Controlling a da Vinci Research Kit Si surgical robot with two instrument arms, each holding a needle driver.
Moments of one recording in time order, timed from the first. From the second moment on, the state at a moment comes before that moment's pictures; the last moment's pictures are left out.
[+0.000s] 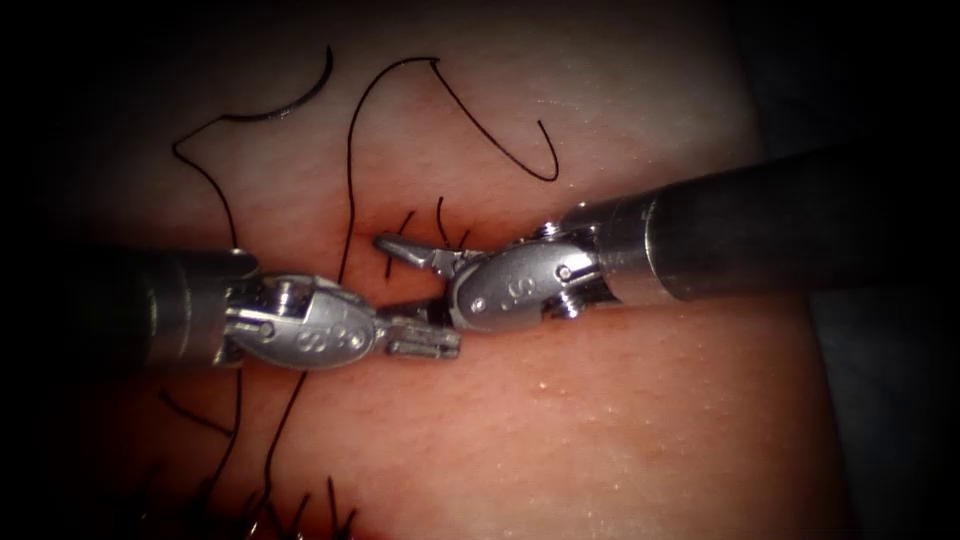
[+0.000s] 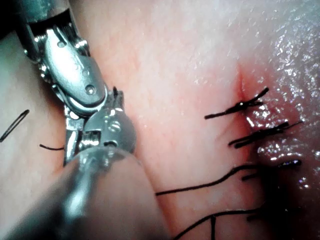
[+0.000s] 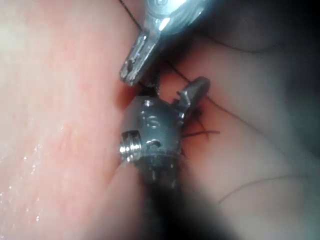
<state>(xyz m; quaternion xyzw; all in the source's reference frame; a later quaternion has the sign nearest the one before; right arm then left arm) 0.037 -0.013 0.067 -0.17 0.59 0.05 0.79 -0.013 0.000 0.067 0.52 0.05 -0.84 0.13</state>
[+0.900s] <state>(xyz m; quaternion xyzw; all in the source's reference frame) 0.021 -0.012 0.057 -0.21 0.52 0.09 0.83 -0.014 -0.006 0.062 0.56 0.05 -0.82 0.14</state>
